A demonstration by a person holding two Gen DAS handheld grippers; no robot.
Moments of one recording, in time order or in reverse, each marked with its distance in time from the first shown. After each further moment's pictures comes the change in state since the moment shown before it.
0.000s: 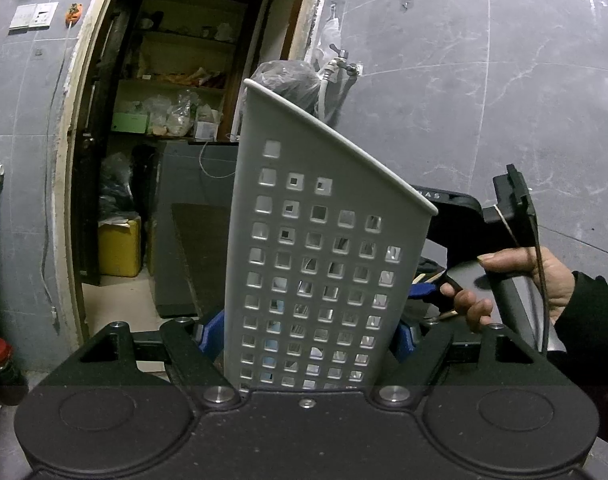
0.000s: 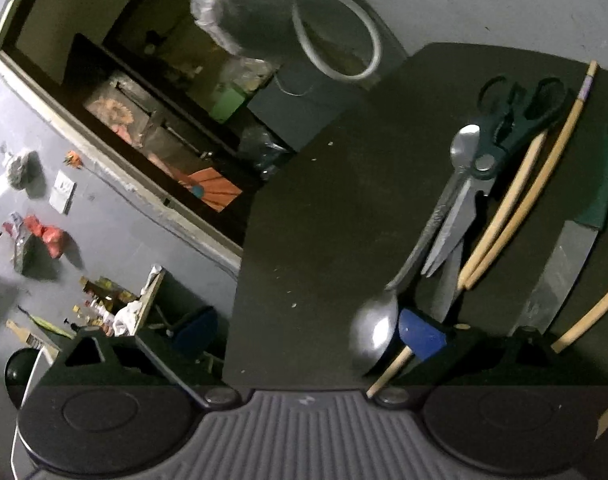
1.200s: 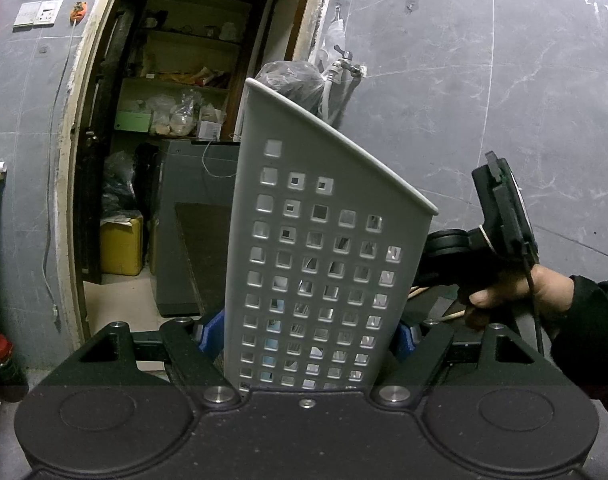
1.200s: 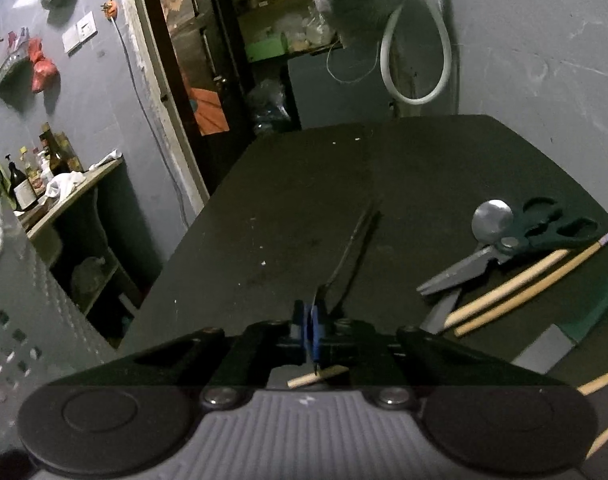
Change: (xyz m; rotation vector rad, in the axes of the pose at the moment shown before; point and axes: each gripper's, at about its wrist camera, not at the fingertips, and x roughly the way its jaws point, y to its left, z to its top) left arm -0.001 -0.001 0.000 -0.008 -0.002 0.007; right arm 0.007 0.068 -0.042 -0.540 0.050 -0.223
